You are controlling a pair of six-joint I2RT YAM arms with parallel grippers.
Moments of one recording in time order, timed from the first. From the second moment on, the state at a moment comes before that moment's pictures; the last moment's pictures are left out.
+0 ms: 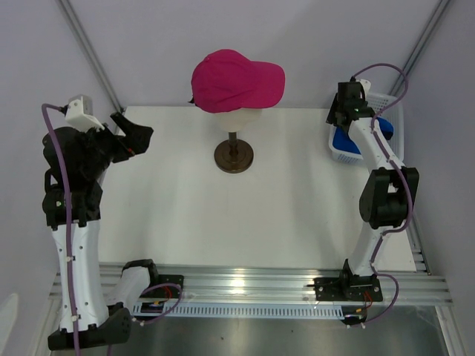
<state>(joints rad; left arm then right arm) 0.15 0.91 1.40 -0.68 0.34 -0.38 0.08 1.90 1.74 -0.53 0.36 0.30</state>
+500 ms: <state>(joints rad) 0.15 0.97 1.40 -0.68 0.30 -0.36 0.07 2.08 1.80 -0.47 0.47 0.28</state>
